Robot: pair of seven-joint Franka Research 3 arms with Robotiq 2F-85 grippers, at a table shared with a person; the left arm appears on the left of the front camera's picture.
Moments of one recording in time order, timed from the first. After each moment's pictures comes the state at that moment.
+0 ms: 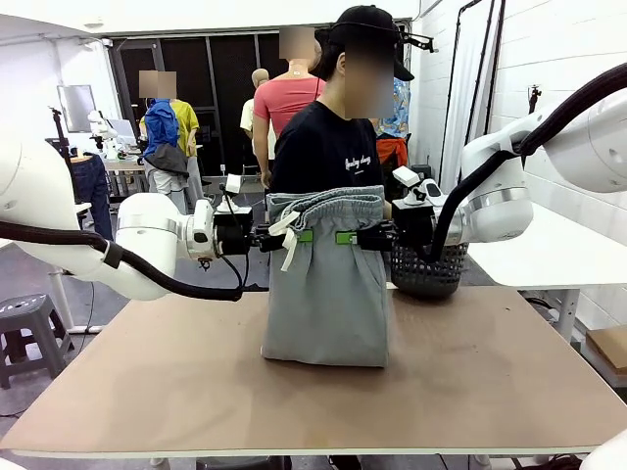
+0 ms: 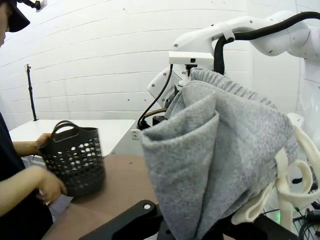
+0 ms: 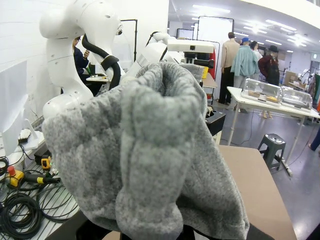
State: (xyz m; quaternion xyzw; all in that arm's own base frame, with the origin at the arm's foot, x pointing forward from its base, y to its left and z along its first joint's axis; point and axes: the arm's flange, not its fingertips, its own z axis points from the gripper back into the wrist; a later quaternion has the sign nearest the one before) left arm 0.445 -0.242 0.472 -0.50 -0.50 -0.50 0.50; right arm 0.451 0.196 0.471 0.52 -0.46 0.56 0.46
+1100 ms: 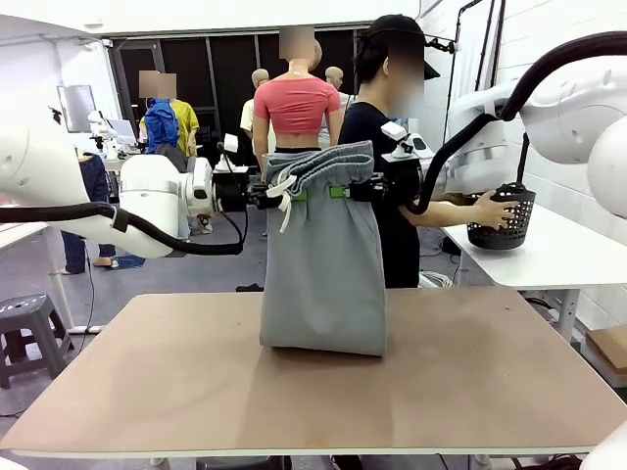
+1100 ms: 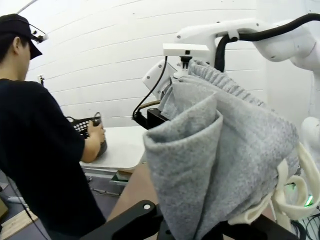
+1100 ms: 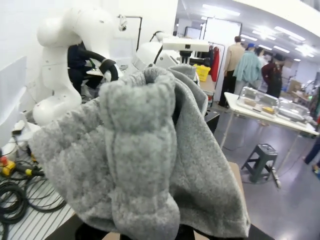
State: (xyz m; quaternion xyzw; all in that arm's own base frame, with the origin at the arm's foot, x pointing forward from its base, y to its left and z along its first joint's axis) left arm 0.515 -0.232 0.551 -0.45 -0.53 -0.52 0.50; right arm 0.547 0.207 0.555 0.50 -0.46 0.59 0.43
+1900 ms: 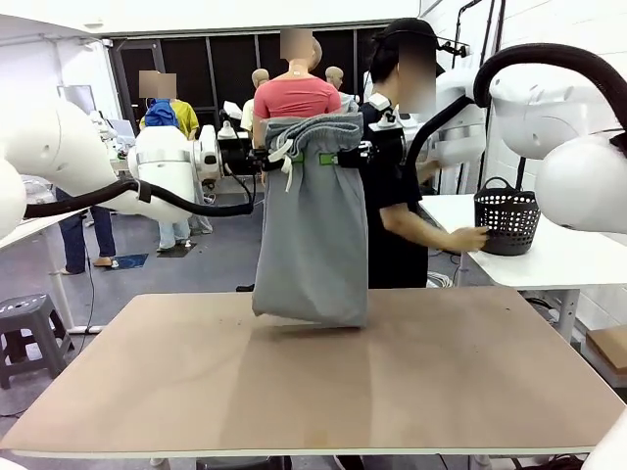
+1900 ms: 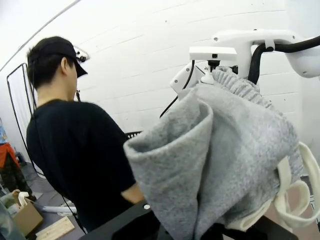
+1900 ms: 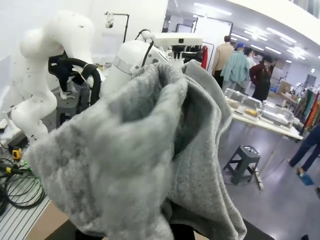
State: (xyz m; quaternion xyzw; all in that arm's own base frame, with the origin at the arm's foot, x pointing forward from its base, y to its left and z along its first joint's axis) left arm 0.592 -0.228 0.612 -0.39 -0.59 -0.50 0.50; right arm 0.623 0.223 0.613 0.47 -0.48 0.60 0.43
